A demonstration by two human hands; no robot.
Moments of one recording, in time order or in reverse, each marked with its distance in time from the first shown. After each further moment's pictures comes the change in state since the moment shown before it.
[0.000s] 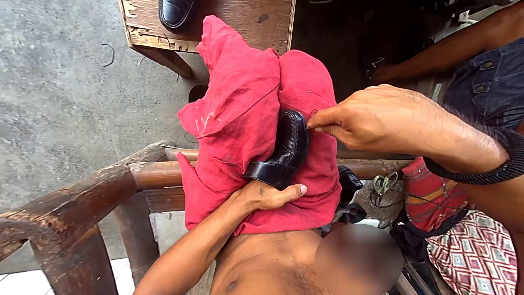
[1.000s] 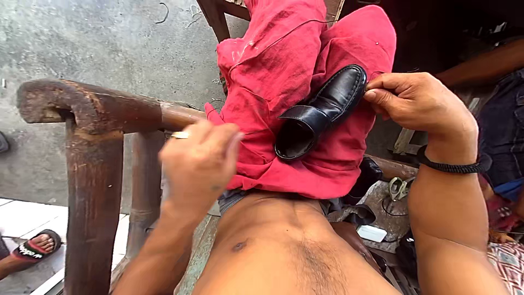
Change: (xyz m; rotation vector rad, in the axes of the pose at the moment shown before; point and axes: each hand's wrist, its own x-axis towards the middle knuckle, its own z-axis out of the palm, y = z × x) left_hand -0.142 0.082 -0.030 1.197 0.620 -0.142; right_hand -0.051 0.006 0.087 0.533 0.373 0.008
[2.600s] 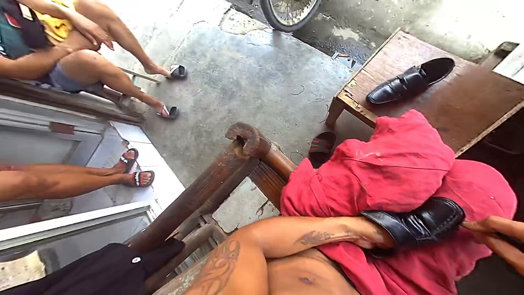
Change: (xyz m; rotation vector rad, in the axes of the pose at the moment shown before) left_hand 0.073 0.063 0.118 -1.616 -0.682 -0.542; right_hand 0.089 -0.023 -0.040 -0.318 -0.418 -0.244
